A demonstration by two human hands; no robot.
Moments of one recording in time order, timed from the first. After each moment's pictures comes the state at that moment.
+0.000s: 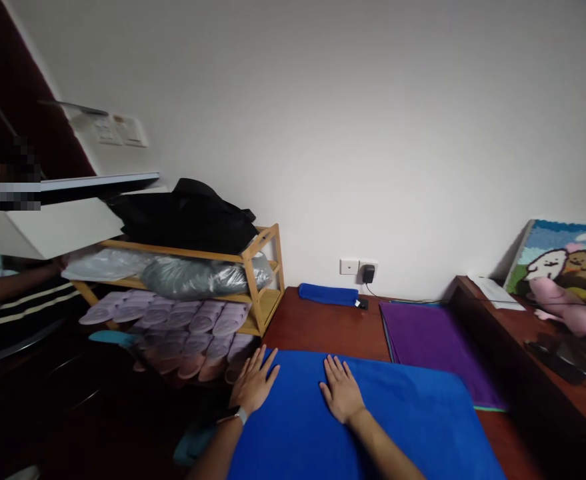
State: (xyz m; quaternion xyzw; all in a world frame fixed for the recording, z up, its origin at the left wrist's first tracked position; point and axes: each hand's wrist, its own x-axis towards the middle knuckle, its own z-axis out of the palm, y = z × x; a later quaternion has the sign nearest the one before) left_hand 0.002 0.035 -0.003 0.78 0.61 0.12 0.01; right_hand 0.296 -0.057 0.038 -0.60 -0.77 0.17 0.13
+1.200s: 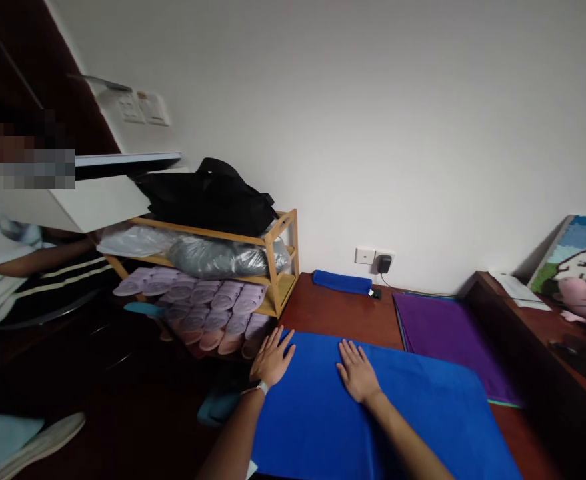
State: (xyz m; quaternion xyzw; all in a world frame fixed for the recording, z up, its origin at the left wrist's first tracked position) left_hand 0.002 0.028 0.000 0.79 0.59 0.16 0.02; right_hand 0.301 -0.058 0.026 -0.61 -0.77 0.13 0.10
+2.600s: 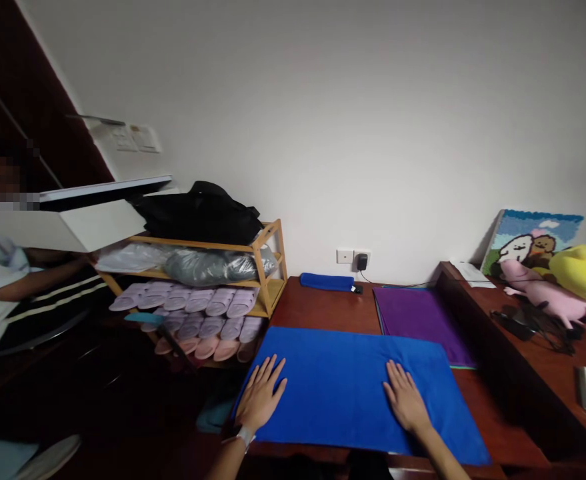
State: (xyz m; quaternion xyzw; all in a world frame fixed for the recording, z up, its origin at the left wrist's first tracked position) left_hand -0.002 -0.088 0.007 0.82 0.55 0.14 0.01; right_hand 0.441 -0.206 0.004 -0.74 -0.65 0.10 0.11
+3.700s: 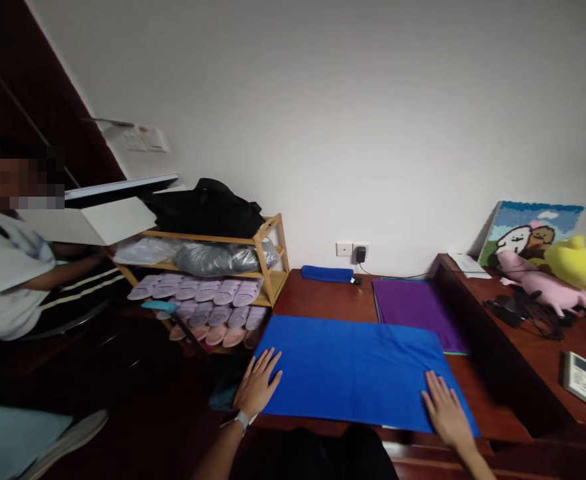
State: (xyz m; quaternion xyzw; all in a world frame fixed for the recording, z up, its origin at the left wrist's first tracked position) left_hand -0.015 -0.112 0.013 0.83 0.54 0.14 0.00; right_hand 0.536 -0.298 -0.022 -0.79 -0.57 0.08 0.18
